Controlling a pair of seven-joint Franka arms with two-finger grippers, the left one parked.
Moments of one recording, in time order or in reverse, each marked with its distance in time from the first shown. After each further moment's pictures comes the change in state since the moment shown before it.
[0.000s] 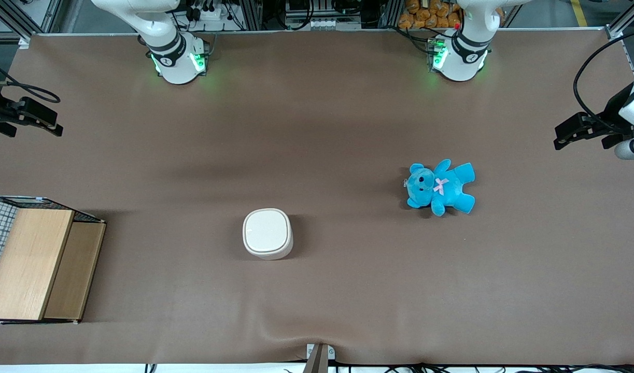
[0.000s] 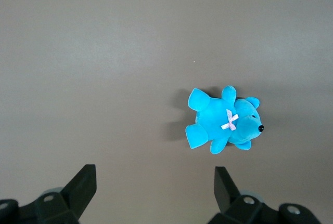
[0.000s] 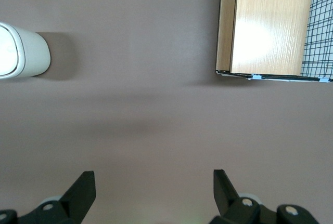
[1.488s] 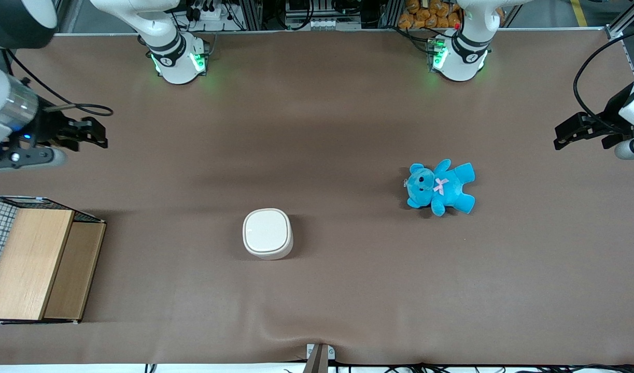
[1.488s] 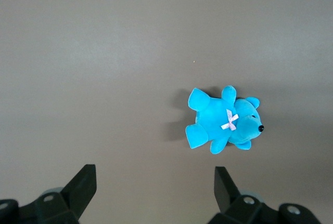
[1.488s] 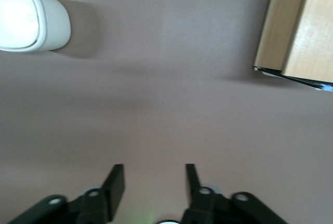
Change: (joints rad) arm 0.072 0.109 0.086 0.024 0.008 -0.014 0.050
